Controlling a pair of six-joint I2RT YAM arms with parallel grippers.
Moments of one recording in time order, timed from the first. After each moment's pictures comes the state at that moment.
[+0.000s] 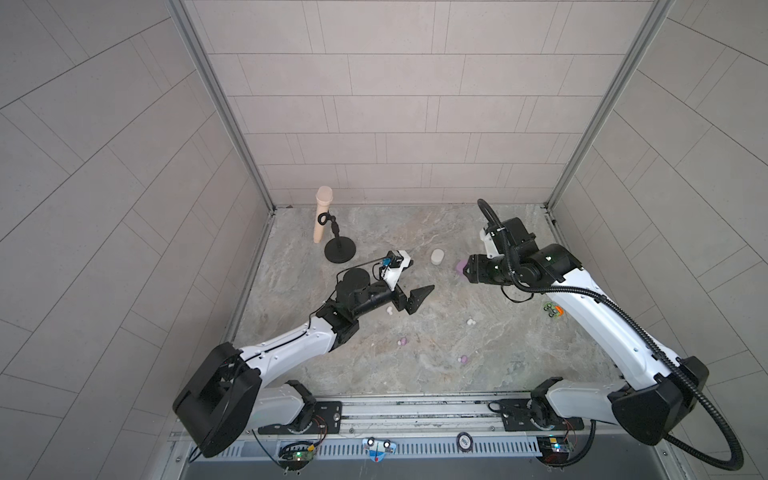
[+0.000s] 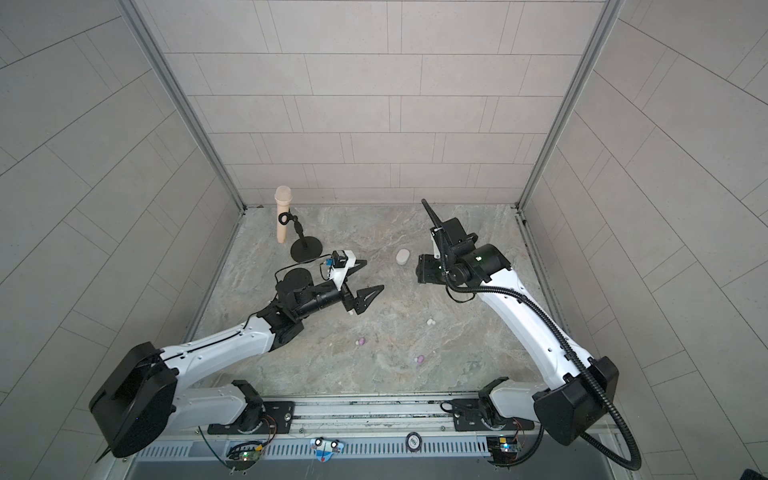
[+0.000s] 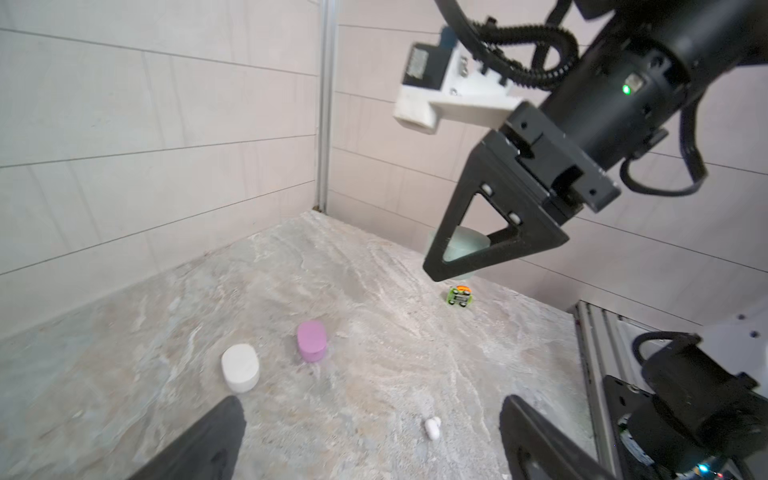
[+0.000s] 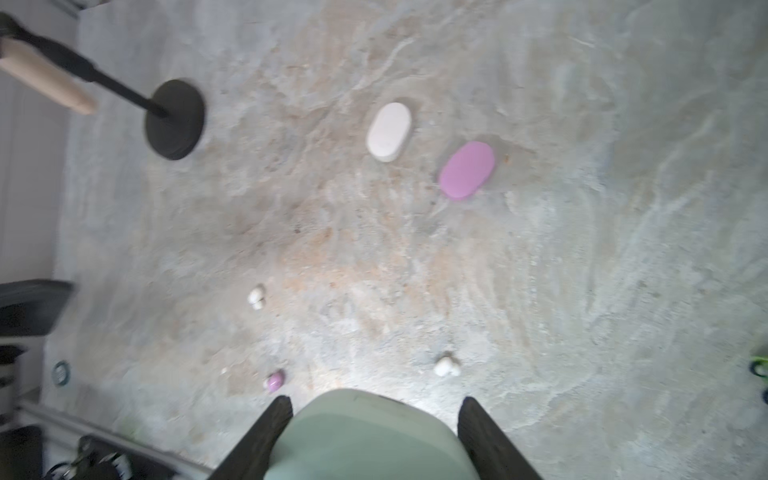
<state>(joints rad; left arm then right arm) -0.68 1.24 0.59 0.56 0.34 -0.09 0.38 1.28 1.27 -0.99 -0.01 0.47</state>
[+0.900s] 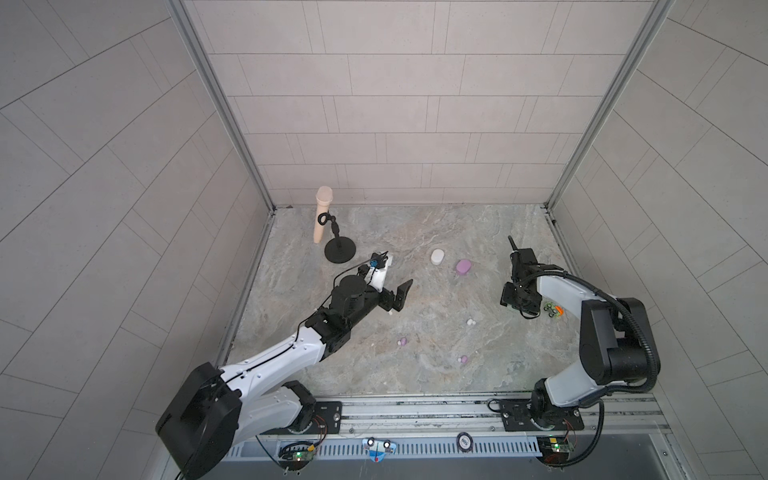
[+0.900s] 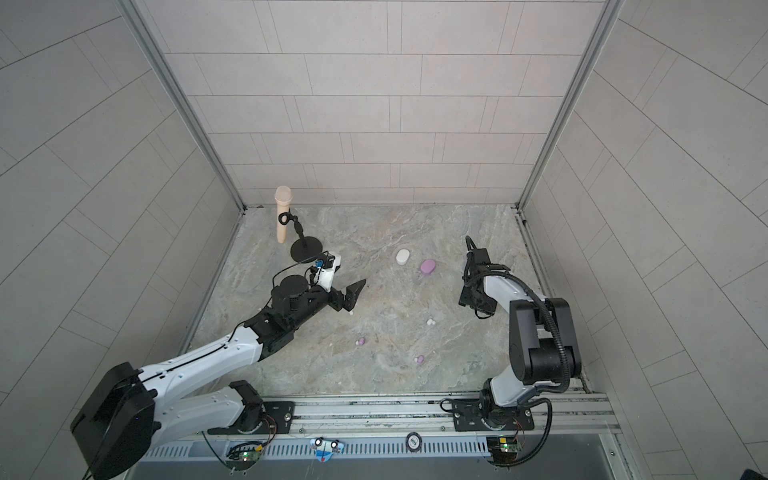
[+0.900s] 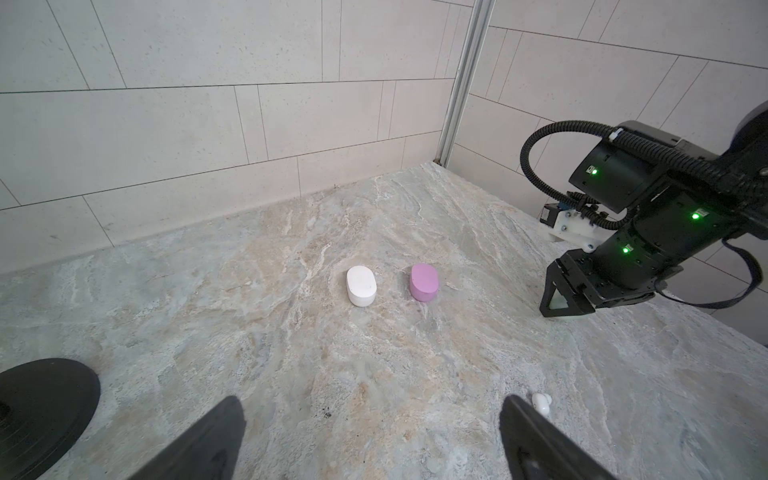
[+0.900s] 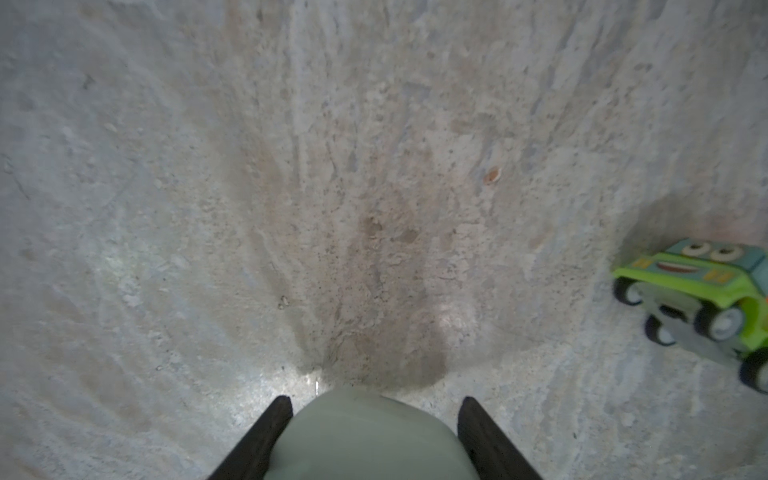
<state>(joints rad) -0.68 1.13 0.54 0.36 -0.01 -0.10 -0.01 1.57 0.88 -0.68 0.12 0.44</state>
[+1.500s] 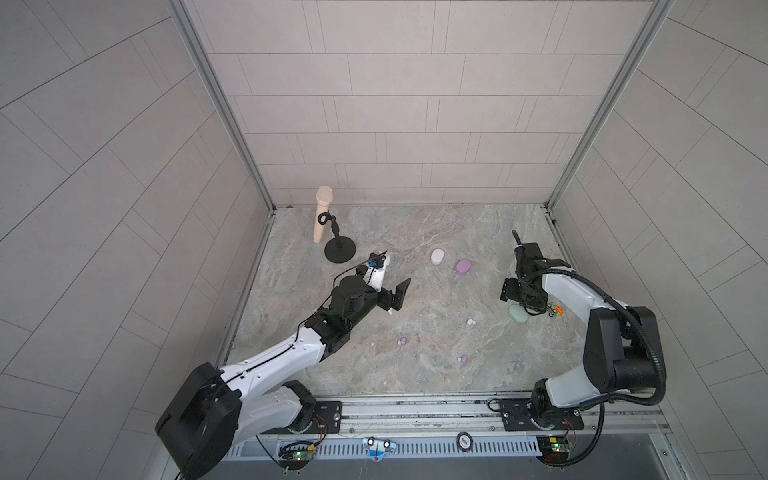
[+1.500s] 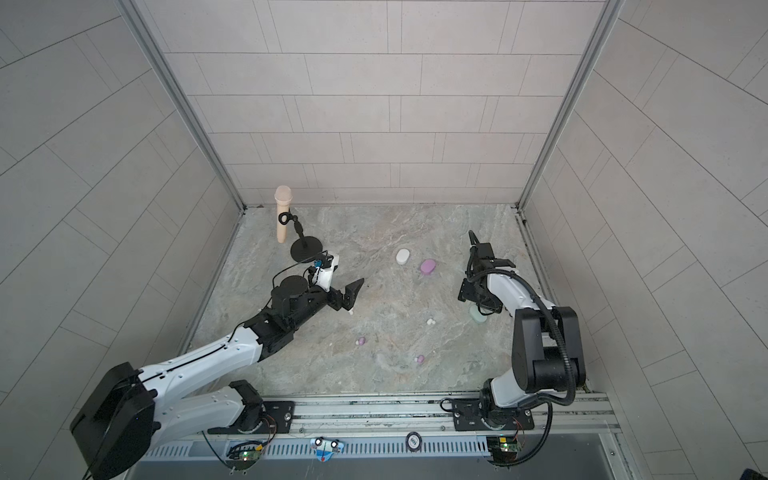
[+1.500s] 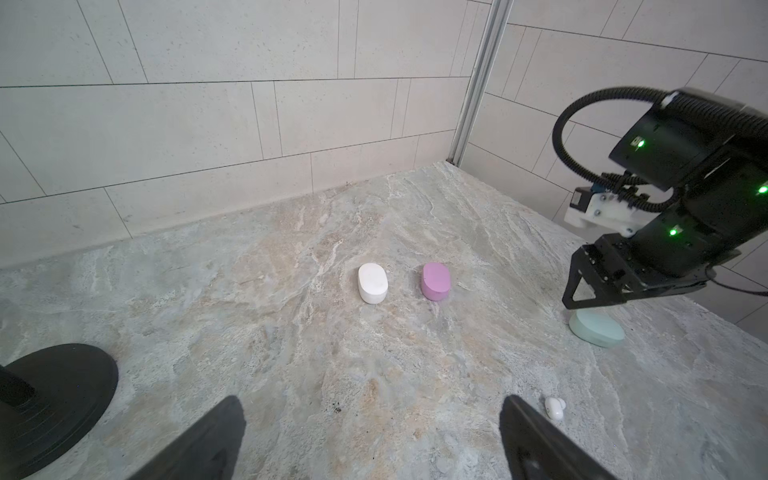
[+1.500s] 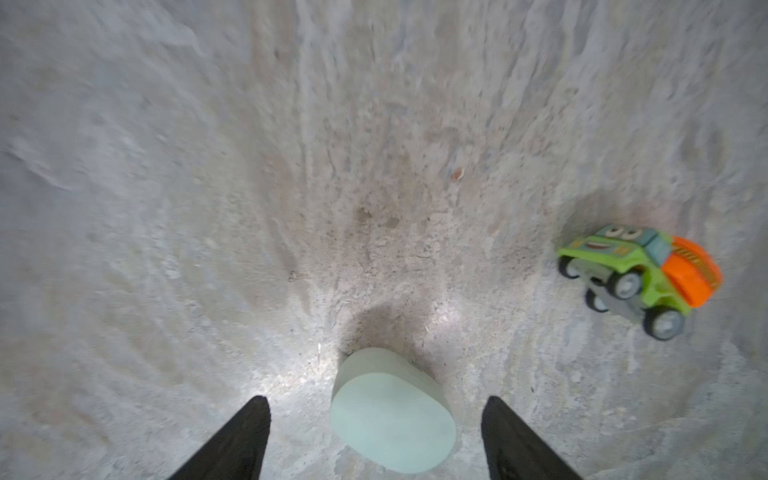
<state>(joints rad) -0.67 1.12 0.53 0.36 -0.04 -0.11 -0.01 1.48 0.98 -0.82 0.12 0.42</state>
